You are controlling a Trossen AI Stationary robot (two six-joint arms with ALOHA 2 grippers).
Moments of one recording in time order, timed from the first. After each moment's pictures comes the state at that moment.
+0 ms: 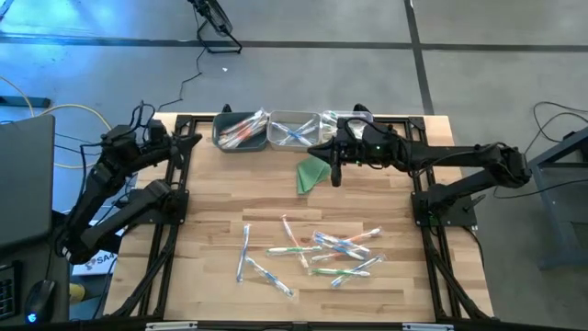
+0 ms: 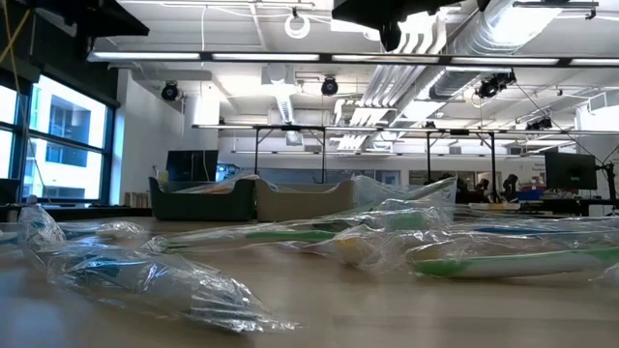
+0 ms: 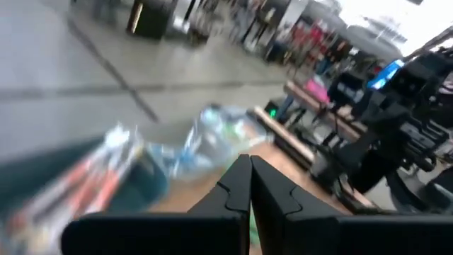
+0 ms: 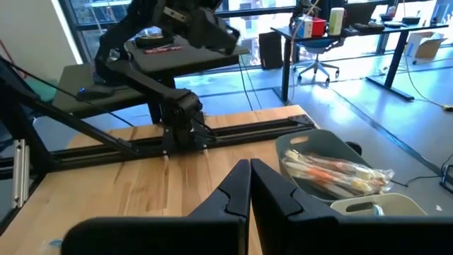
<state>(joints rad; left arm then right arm) 0.86 0.25 0.71 -0.56 0.30 -0.46 -0.17 1.28 0.99 0.14 -0.03 0.07</state>
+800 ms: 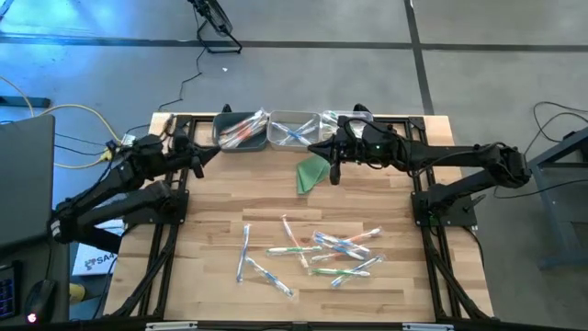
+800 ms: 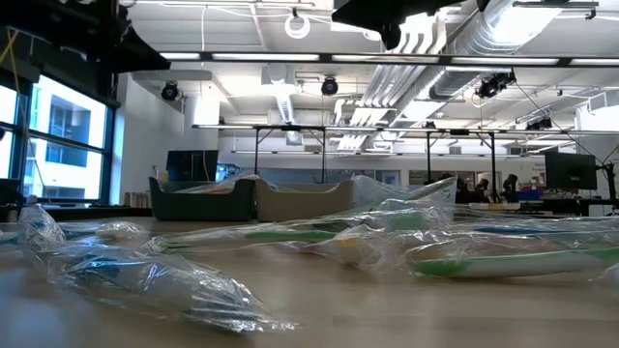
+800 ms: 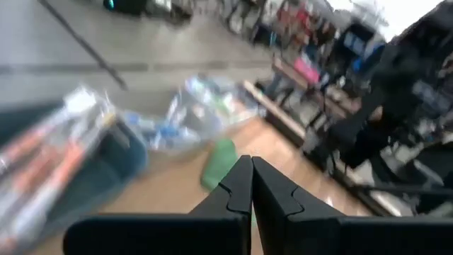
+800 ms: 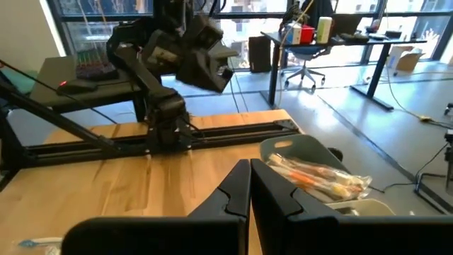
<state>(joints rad) 0.54 0.28 0.48 -0.32 0.08 -0.53 -0.18 1.28 0.99 0.15 0.01 0.01</state>
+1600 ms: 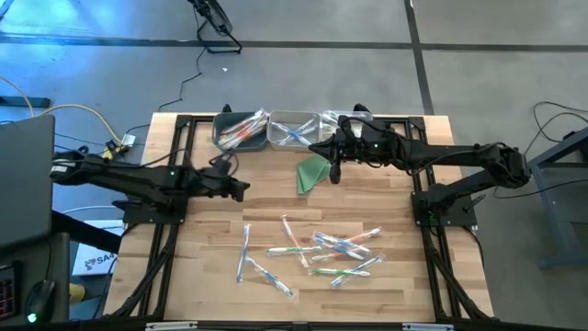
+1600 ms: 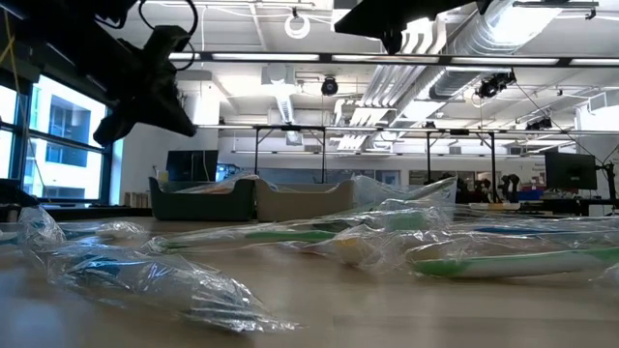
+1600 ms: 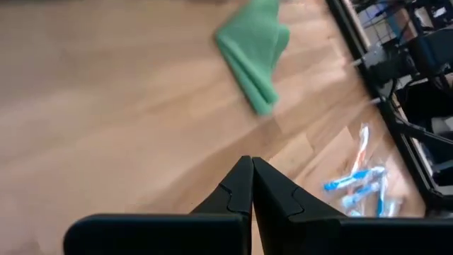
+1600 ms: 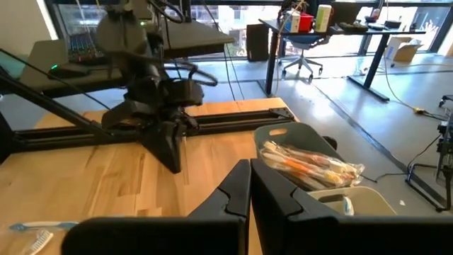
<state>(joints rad) -0.03 0.86 0.48 -0.20 -0.33 -1.10 -0.20 1.28 0.99 0.11 0.00 -0.01</state>
